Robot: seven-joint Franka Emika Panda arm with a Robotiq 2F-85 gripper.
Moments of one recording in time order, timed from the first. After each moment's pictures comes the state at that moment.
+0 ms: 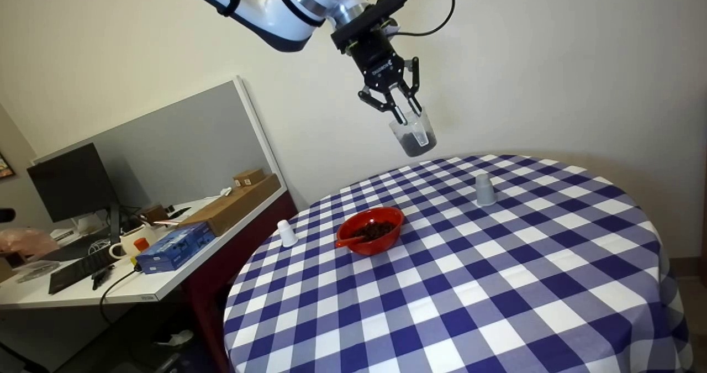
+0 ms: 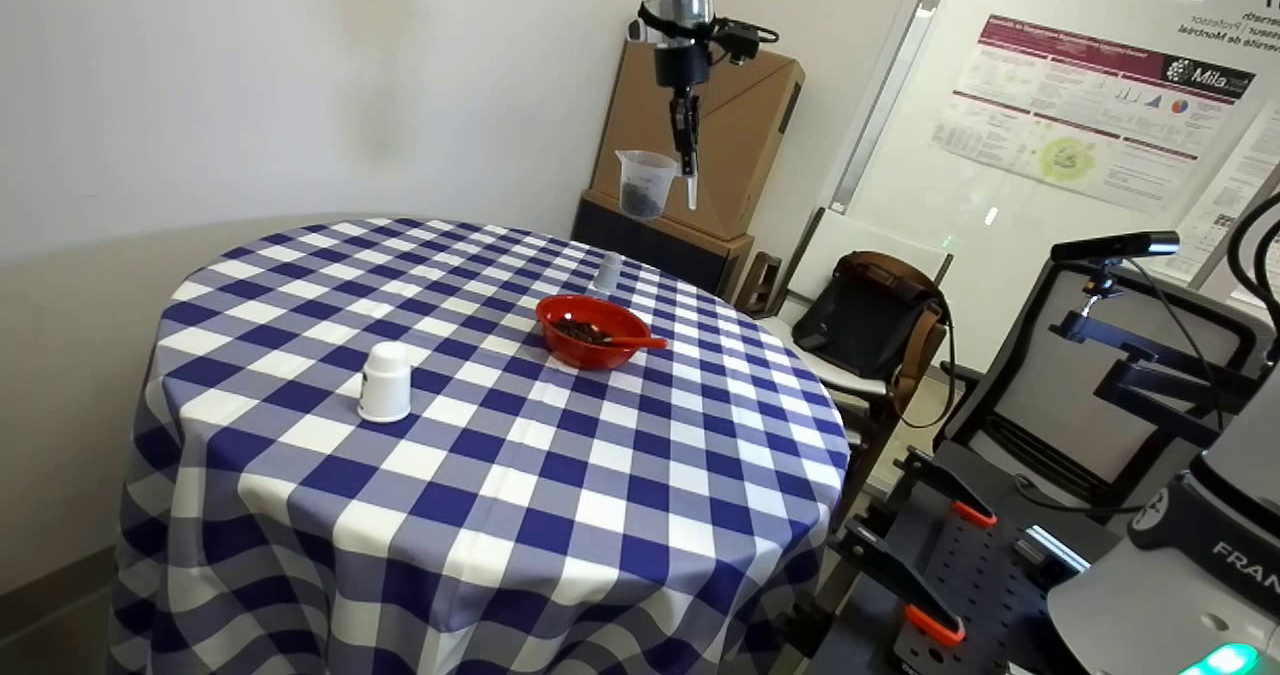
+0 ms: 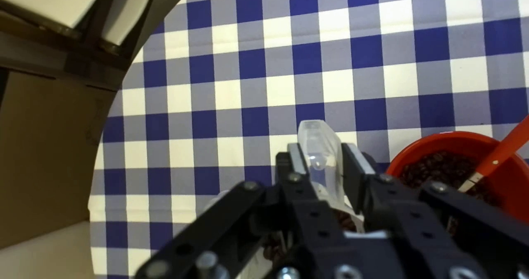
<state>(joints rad) -0.06 0.56 -0.07 -1.48 -0.42 1.87 -0.50</state>
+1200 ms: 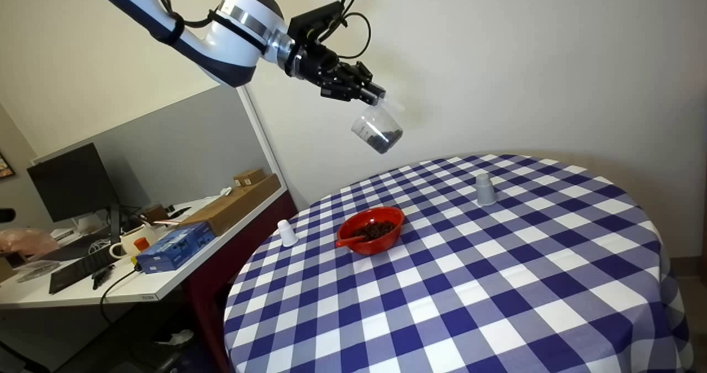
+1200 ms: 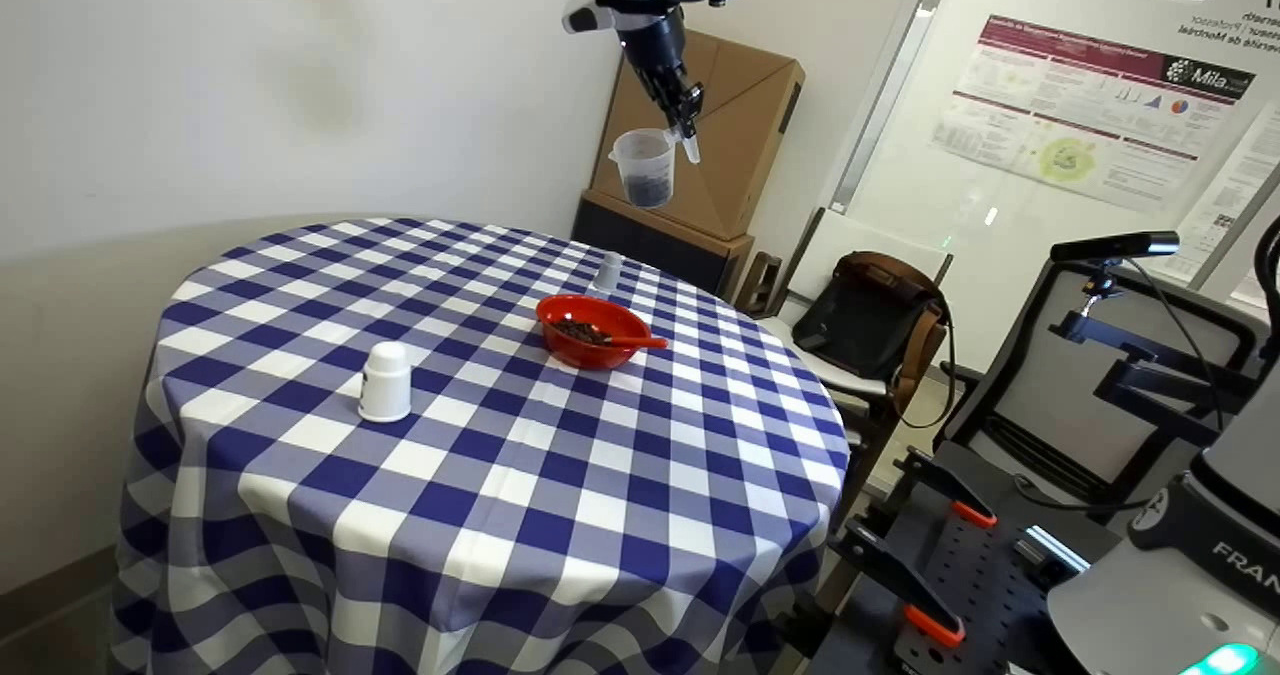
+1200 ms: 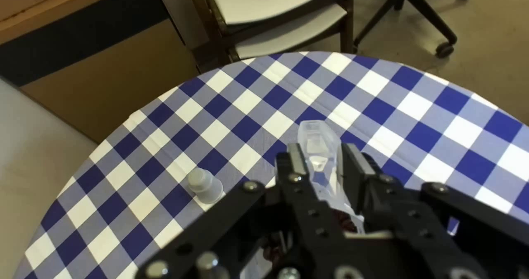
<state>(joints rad) 0.10 0.43 0.02 -1.69 -0.94 1.82 -0.80</state>
